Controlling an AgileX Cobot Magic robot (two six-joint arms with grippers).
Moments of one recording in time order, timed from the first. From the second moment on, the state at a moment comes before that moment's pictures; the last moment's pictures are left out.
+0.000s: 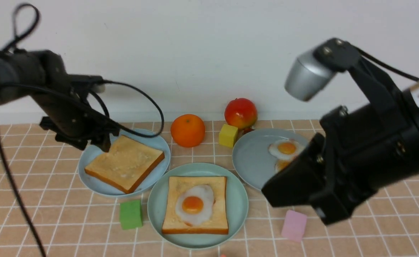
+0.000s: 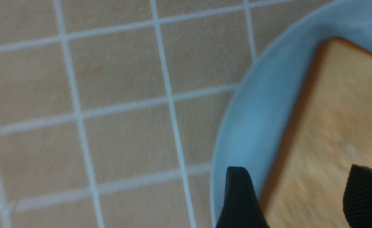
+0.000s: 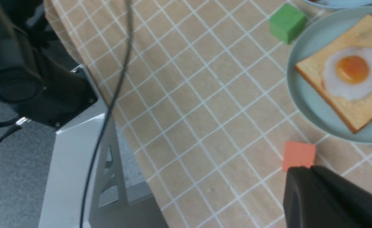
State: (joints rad) right arm 0.59 1.24 -1.21 0.61 1.04 -0.47; left arm -0.05 2.11 -1.61 -0.10 0.75 0.17
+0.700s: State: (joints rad) right arm 0.59 1.23 -1.20 0.61 1.05 -0.47; left arm -0.05 2.11 -1.65 -0.18 0.84 0.24
